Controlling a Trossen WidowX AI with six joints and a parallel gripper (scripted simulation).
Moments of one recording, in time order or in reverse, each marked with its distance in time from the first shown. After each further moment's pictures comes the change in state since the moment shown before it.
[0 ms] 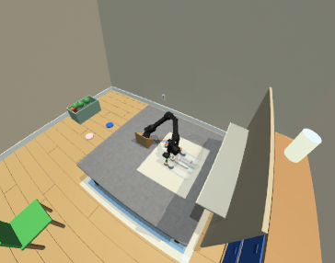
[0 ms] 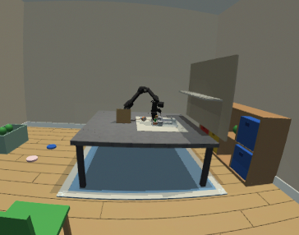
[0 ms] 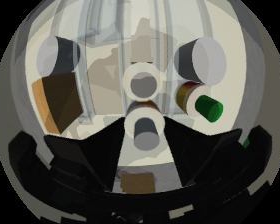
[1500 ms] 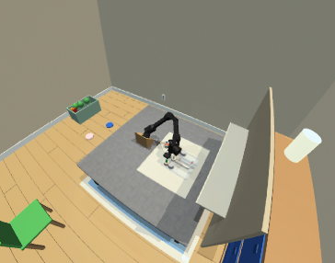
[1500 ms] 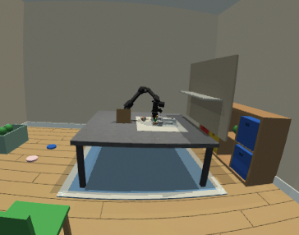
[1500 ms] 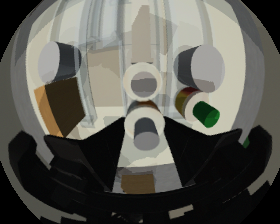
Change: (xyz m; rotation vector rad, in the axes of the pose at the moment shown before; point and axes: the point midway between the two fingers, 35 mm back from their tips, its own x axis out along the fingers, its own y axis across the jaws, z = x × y) arm -0.002 0.001 0.009 -0.001 -0.003 -0.001
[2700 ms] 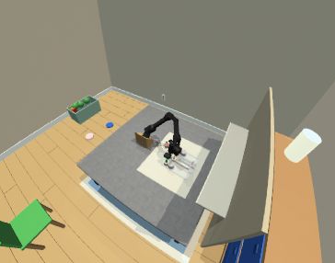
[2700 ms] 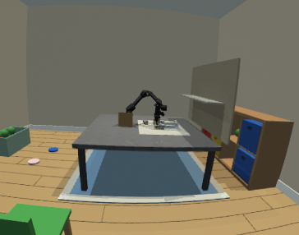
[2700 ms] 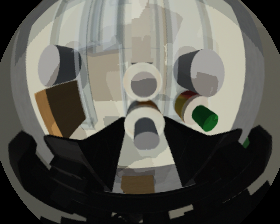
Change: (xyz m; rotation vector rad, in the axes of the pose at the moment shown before) arm 0.001 0.000 0.005 -0.002 -0.004 0.000
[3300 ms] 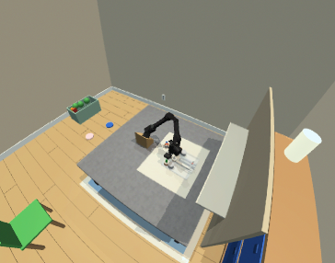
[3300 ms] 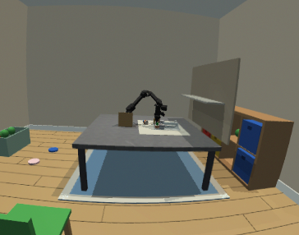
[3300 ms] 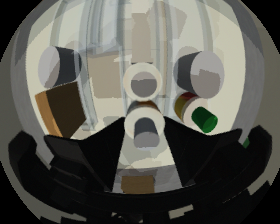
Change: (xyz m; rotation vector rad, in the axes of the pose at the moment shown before) arm 0.000 0.000 0.002 0.000 -0.001 0.000
